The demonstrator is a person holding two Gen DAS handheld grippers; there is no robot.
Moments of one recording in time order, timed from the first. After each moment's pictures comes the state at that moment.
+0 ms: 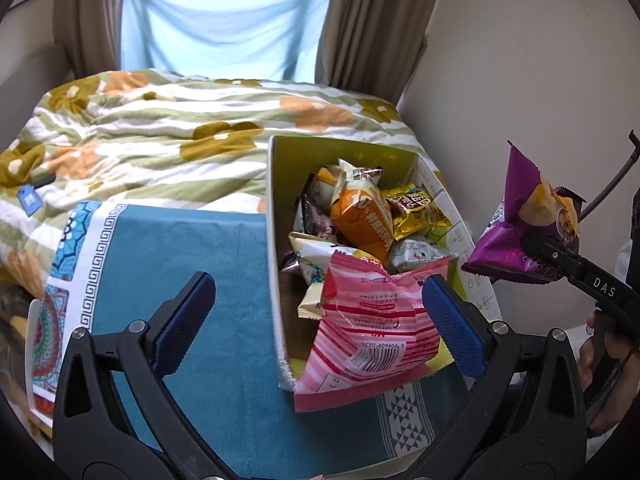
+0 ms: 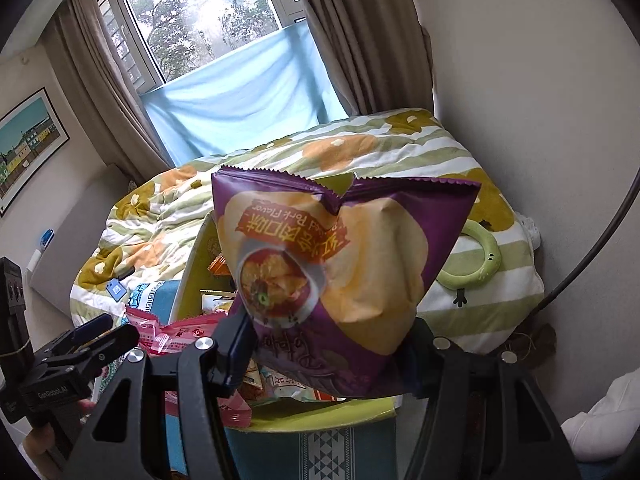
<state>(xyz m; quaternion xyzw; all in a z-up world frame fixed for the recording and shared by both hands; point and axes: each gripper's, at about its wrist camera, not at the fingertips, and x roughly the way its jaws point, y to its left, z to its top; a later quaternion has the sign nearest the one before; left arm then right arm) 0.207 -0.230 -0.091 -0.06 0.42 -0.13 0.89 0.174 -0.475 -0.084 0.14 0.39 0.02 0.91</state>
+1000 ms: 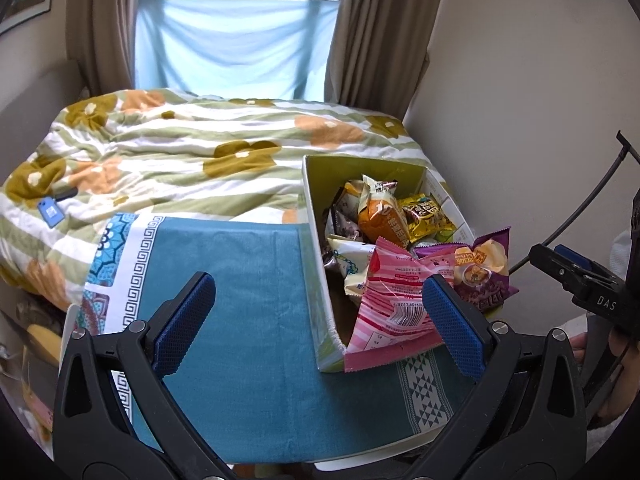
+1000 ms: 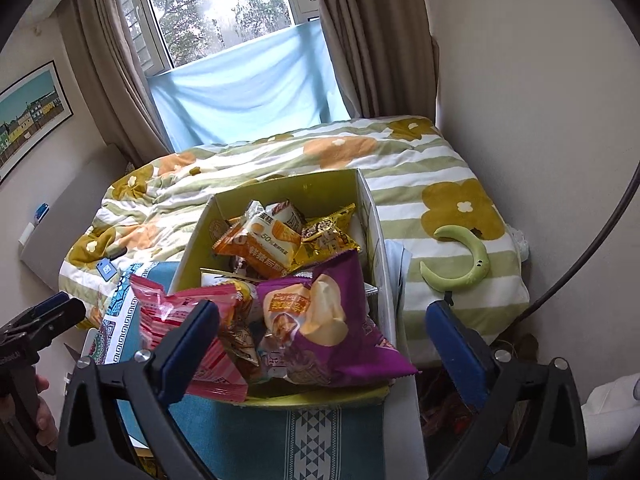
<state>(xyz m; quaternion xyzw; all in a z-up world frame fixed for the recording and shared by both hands) 0.159 -0.179 -0.049 -0.04 0.39 -0.13 0.91 0.149 -0.455 -0.073 0.10 0.38 0.02 0.92</state>
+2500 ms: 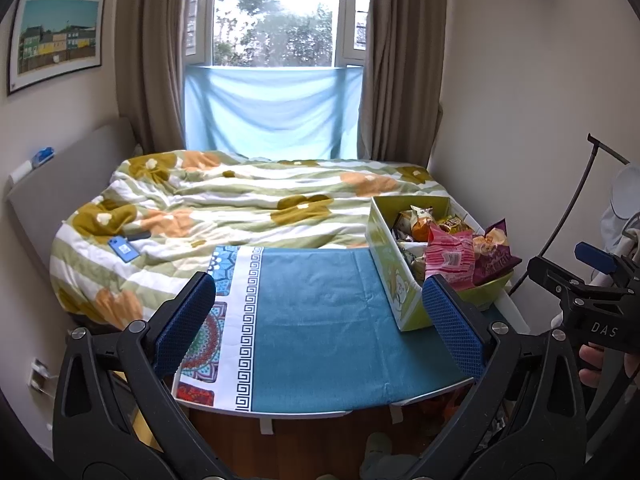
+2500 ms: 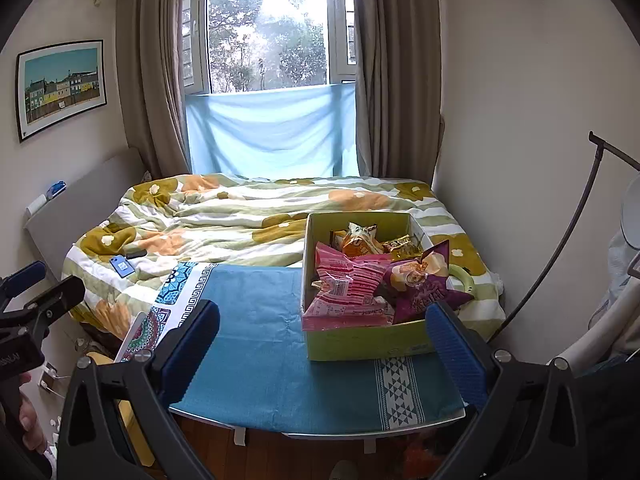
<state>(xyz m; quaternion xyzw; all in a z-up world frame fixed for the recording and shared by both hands) -0.005 -0.045 0.019 -0.01 0.28 -0.08 0.96 -0.008 -0.258 -0.004 0.02 0.29 -0.02 0.96</state>
